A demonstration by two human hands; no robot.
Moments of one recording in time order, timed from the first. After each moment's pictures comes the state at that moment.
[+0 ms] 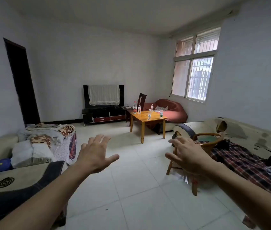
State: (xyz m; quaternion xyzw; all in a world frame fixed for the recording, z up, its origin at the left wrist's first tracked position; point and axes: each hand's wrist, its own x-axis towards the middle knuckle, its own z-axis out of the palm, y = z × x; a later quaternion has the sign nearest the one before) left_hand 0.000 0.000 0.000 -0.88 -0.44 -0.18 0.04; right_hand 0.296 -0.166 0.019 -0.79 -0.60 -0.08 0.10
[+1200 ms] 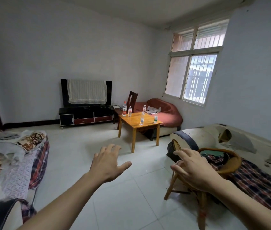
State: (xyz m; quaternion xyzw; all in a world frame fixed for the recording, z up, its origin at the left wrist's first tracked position) left_hand 0.273 0.449 -0.039 -0.90 -0.40 -0.18 -0.06; right_hand 0.505 0.247 0.006 -0.84 -0.54 -0.05 0.07
